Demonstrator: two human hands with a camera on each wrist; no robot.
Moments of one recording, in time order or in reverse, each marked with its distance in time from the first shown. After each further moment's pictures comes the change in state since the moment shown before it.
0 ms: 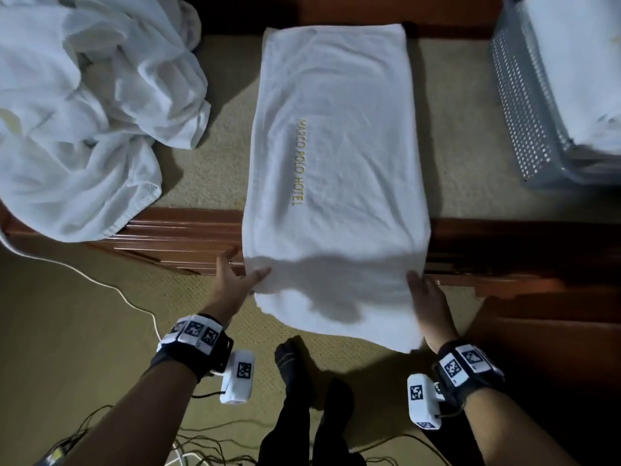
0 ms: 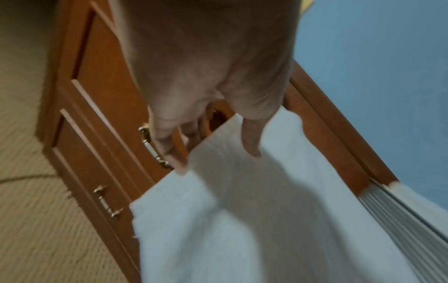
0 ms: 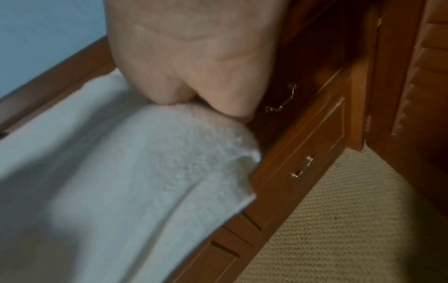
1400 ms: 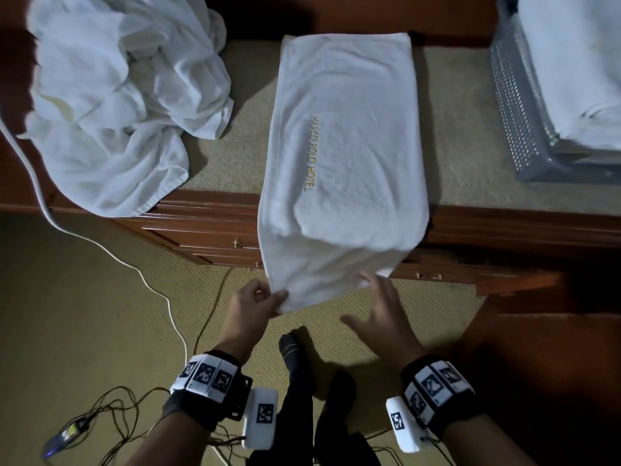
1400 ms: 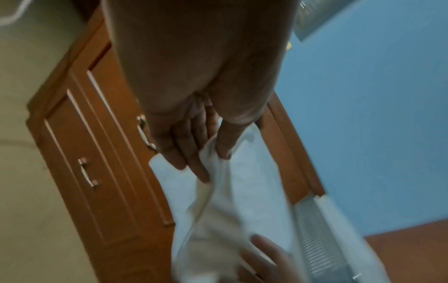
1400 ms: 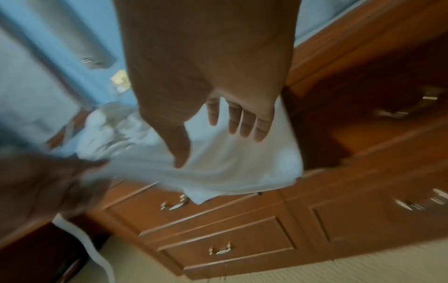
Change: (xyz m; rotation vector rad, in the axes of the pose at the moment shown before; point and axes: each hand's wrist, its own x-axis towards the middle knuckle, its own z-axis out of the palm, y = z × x) left_hand -0.129 0.001 0.011 0.017 0.038 0.053; right_hand -0.107 -0.014 0.043 -0.552 -0.263 -0.480
